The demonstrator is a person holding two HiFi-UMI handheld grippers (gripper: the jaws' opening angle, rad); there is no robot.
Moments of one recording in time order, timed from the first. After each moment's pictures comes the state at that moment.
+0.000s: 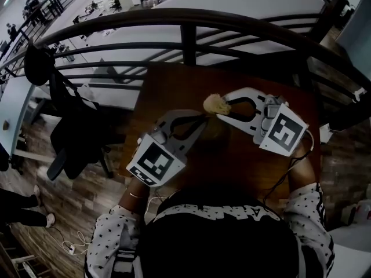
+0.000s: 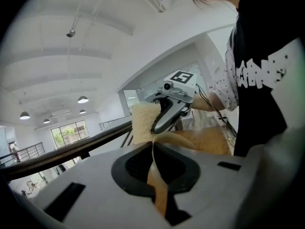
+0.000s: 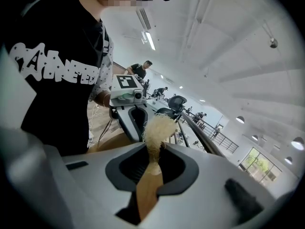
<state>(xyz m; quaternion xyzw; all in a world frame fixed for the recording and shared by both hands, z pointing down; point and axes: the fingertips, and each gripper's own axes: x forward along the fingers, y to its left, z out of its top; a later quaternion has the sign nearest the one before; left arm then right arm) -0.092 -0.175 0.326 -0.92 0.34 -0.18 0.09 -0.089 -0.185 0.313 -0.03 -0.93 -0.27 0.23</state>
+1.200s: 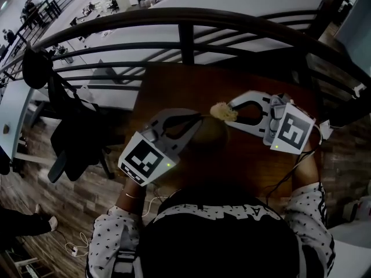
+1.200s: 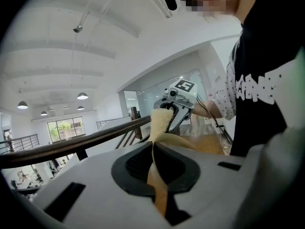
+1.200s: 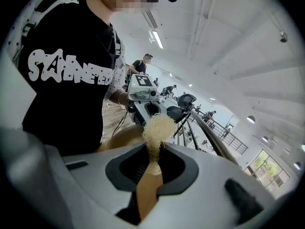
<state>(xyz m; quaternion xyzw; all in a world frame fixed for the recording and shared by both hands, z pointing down) -0.099 -0.172 0.317 -0.93 0.33 -0.15 0.06 -0.067 -0.172 0.320 -0.09 -0.93 -0.27 0.25</state>
